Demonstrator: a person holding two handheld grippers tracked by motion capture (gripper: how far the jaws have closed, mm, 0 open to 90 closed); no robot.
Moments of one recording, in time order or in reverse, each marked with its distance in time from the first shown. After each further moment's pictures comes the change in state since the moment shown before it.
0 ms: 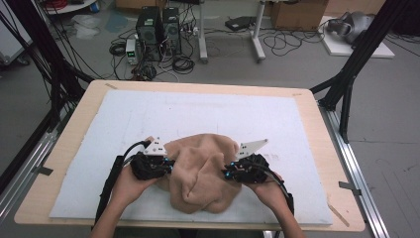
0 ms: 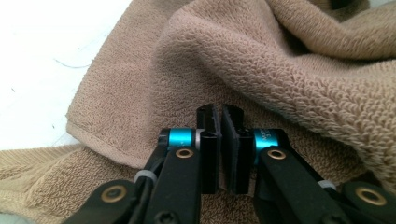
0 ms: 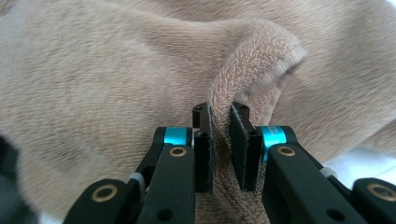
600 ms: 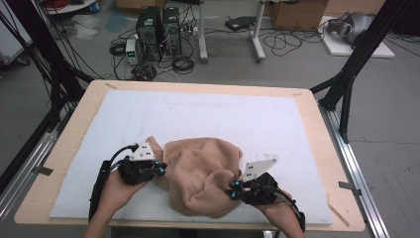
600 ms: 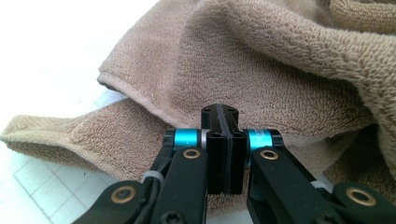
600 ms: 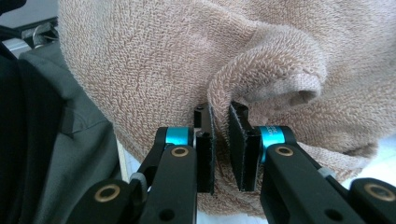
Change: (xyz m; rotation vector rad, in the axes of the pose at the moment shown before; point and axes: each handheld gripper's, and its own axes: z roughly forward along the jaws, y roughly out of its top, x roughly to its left) left arm 0.003 -0.017 -0.023 -0.047 0.025 -0.015; right arm 0.041 -0.021 -0.025 0.012 0.042 -0.031
